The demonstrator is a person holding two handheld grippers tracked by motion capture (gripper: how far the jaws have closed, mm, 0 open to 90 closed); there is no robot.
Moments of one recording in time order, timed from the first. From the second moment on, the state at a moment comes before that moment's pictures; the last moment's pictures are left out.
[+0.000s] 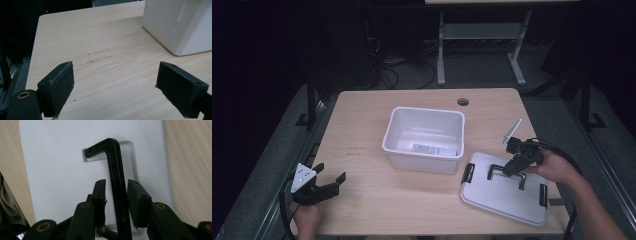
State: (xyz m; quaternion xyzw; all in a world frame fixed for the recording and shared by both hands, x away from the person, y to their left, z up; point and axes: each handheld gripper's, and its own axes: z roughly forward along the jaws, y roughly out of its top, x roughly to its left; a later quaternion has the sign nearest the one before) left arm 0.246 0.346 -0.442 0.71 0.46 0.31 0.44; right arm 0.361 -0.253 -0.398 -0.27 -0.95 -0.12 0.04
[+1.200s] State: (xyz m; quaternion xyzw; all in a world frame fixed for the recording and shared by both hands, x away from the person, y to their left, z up) left arm 0.247 0.345 -0.443 0.71 0.46 0.31 0.44; right arm 0.358 -0.254 -0.393 -0.25 -0.96 -0.12 0.05
